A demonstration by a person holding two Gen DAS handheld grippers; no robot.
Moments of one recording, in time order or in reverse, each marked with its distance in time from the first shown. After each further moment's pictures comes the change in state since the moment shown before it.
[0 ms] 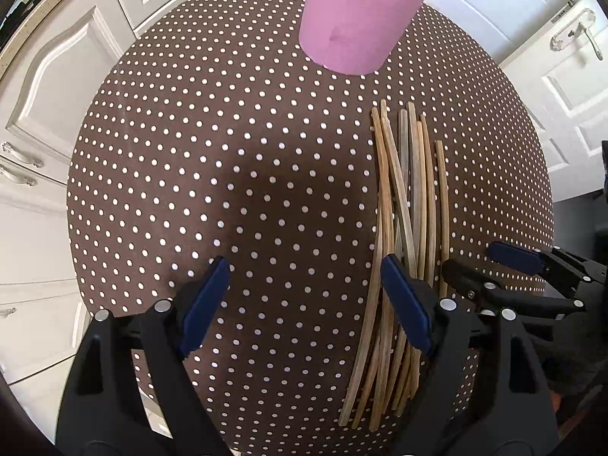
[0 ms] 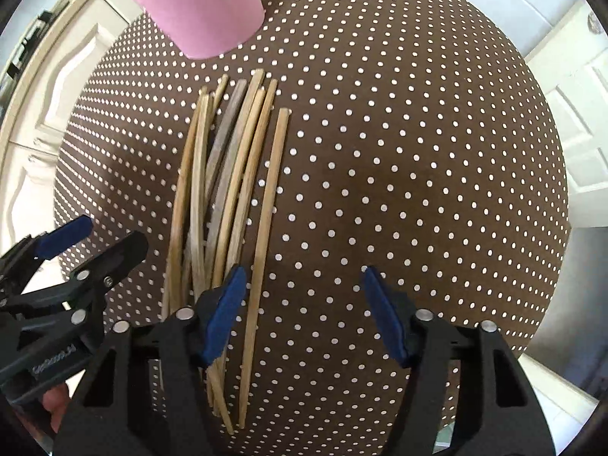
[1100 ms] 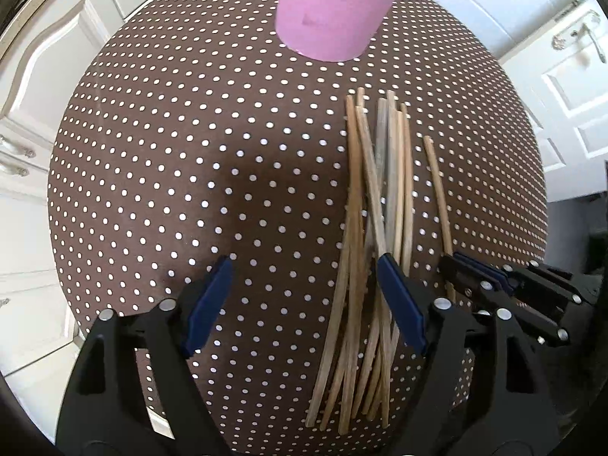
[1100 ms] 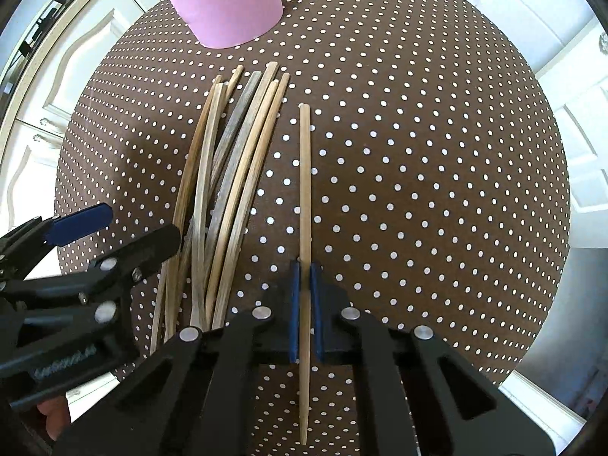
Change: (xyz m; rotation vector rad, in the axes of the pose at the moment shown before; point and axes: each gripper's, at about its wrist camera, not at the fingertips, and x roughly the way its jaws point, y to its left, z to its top) left arm 0.022 -0.026 0.002 -0.027 0.047 -0.006; right arm 0.007 0.012 -0.014 -0.064 -0.023 0.029
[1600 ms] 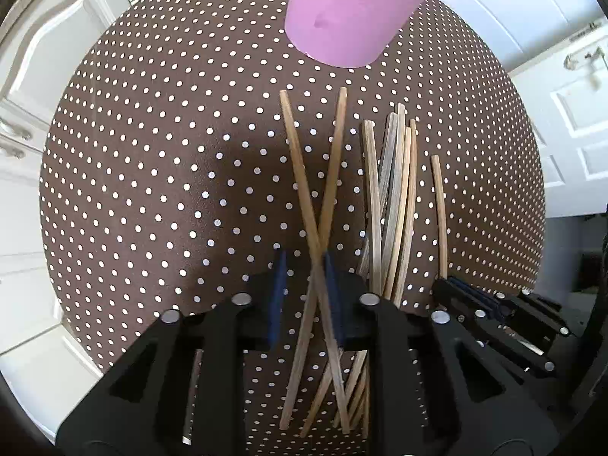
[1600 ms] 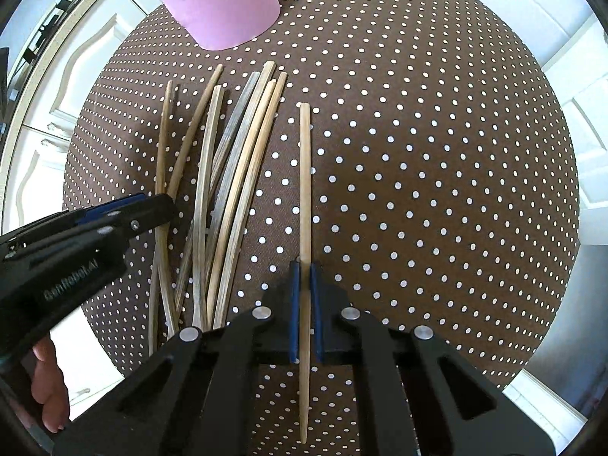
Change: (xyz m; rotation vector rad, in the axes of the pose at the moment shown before) left arm 0.021 -0.020 0.051 -0.075 0.035 -0.031; right arm -0.004 -0.009 0.007 0.014 0.012 0.045
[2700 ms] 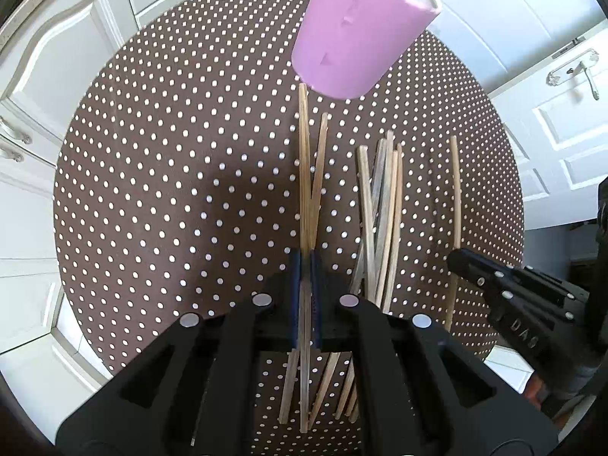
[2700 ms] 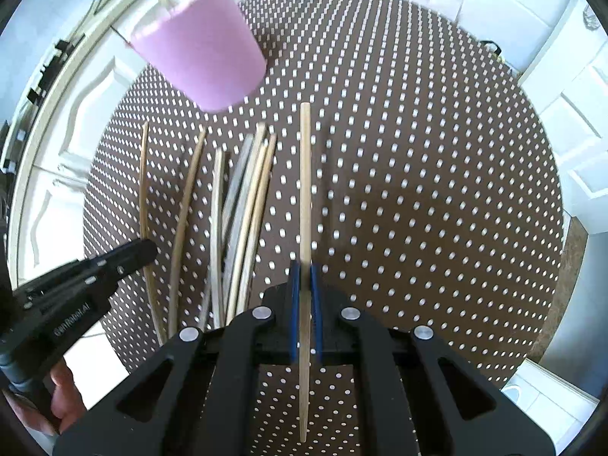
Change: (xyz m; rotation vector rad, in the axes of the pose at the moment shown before) left arm -0.082 0.090 -0.055 0.012 -0.096 -0.054; right arm -0.041 -0.017 0.024 0.085 -0.109 0.044
